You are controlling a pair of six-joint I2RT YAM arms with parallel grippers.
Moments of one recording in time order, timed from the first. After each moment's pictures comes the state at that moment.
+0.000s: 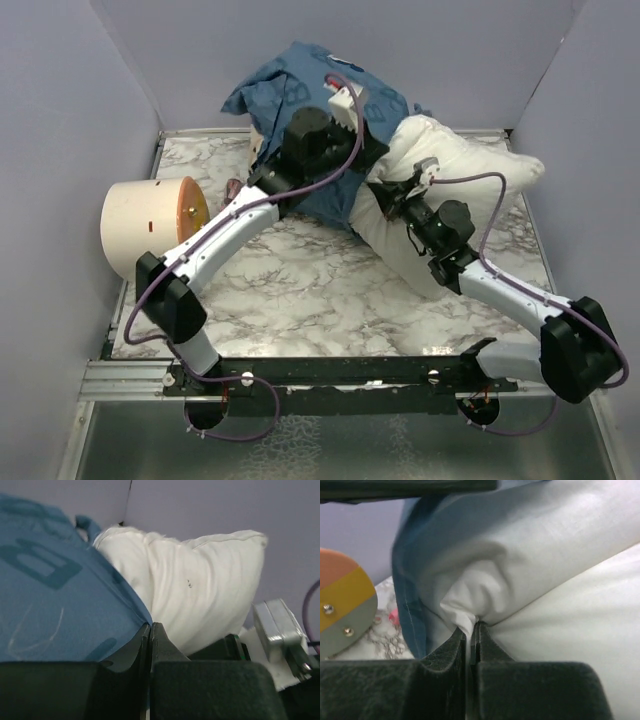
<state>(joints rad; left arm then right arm) -0.71 1.76 1.90 -0.22 0.25 -0.32 0.53 1.23 0.73 0.70 -0.08 0.13</state>
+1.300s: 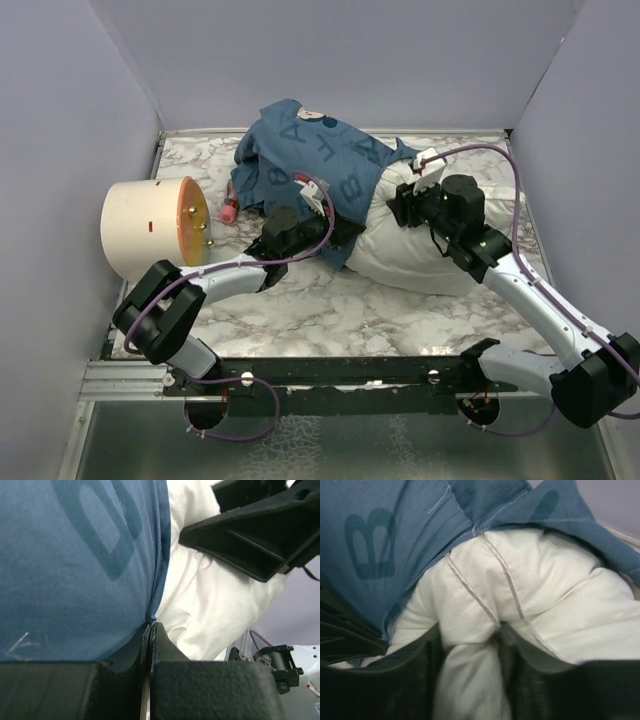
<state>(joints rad) -0.71 1.53 0.71 0.82 0.36 -0.66 0.48 1.12 0.94 -0.12 -0.01 -0.05</state>
